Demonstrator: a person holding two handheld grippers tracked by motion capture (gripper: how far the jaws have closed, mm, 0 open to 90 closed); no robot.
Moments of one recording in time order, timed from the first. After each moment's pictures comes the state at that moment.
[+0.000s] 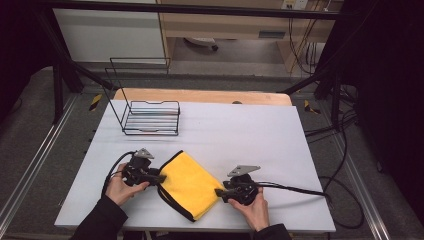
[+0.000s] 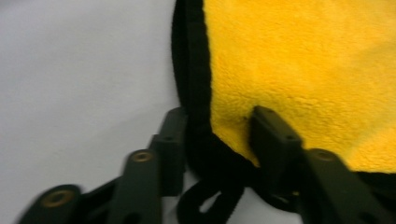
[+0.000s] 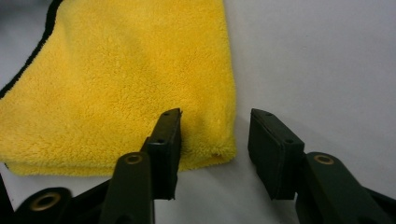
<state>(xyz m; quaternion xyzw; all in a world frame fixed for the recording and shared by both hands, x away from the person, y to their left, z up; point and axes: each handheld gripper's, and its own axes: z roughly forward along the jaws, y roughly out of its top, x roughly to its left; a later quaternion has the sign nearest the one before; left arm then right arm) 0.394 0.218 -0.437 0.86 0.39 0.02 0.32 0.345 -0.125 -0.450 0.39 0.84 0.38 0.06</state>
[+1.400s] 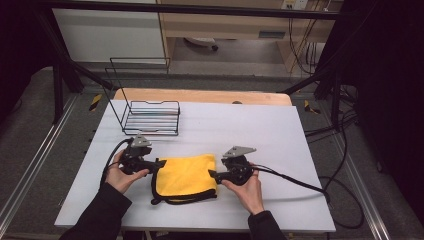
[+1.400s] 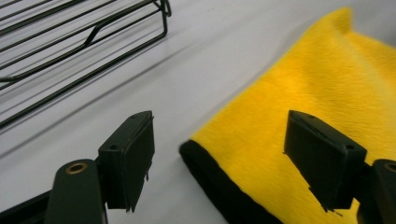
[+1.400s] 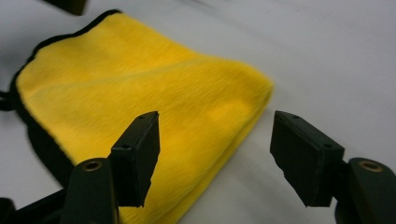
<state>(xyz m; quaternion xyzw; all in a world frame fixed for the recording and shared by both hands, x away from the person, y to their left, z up) 0.417 0.216 -0.405 0.84 0.39 0.16 0.34 0.383 -0.110 -0.420 0.38 0.82 0.41 0.11</state>
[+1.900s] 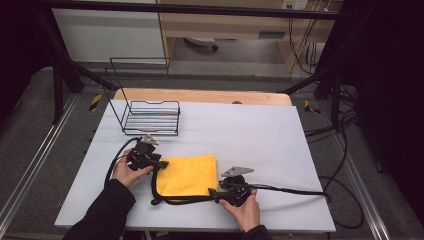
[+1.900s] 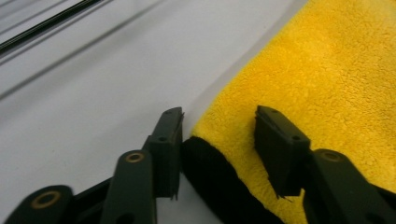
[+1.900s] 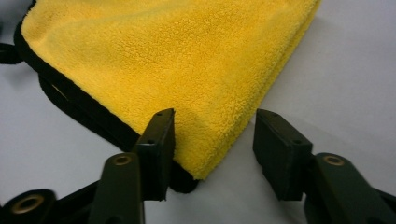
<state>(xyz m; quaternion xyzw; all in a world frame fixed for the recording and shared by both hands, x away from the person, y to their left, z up) 0.440 0.212 -0.434 0.87 0.38 0.07 0.31 0.339 -0.104 -0.451 0.43 0.81 0.38 0.08</state>
